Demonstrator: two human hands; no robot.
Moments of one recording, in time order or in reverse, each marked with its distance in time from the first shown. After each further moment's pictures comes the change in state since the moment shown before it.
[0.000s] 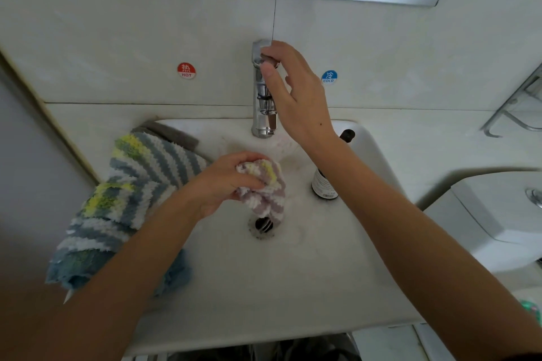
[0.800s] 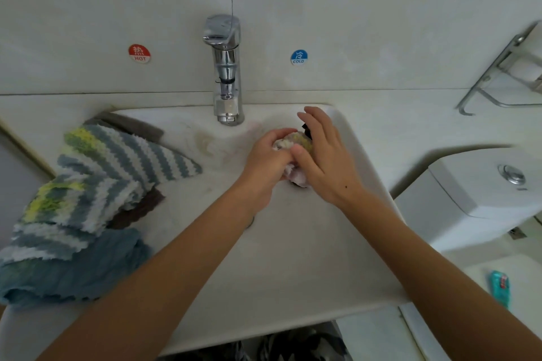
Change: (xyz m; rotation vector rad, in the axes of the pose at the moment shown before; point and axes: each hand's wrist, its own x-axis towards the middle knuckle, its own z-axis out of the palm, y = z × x) left_hand 0.038 0.016 0.111 -0.304 0.100 0.107; right_hand -0.110 0.069 -0.075 -0.303 -0.281 0.230
